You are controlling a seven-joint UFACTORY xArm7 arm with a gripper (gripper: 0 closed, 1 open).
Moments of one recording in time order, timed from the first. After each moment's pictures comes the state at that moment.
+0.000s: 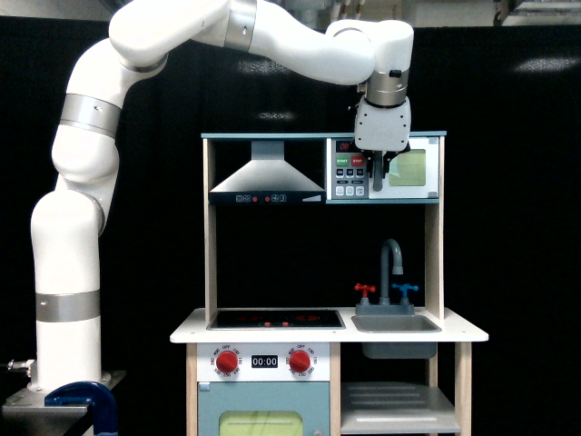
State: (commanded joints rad) arm 0.23 0.23 0.02 1.64 0.67 1.30 -1.35
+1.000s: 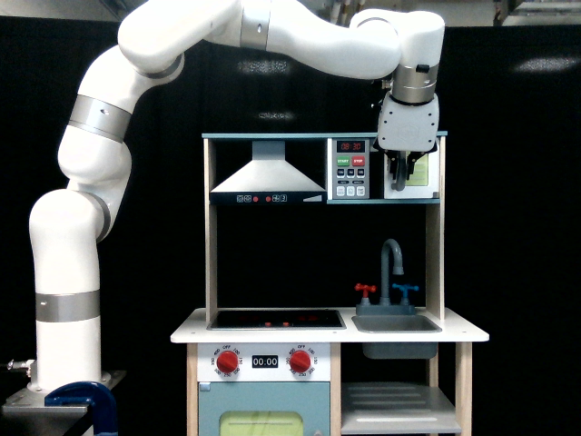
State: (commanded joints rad) arm 0.08 0.35 0.03 1.80 0.67 1.41 -1.44
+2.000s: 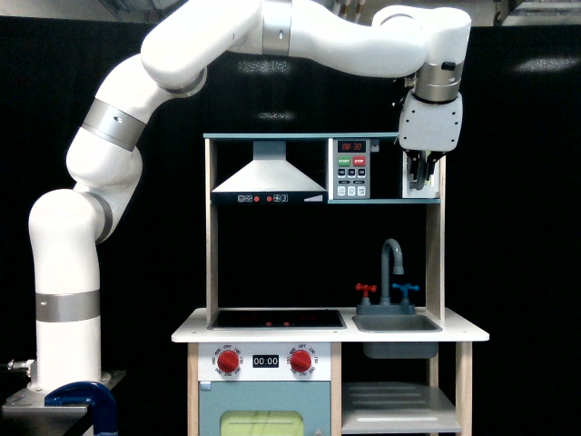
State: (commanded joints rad) arm 0.03 0.48 0.06 1.99 0.64 1.47 -1.42
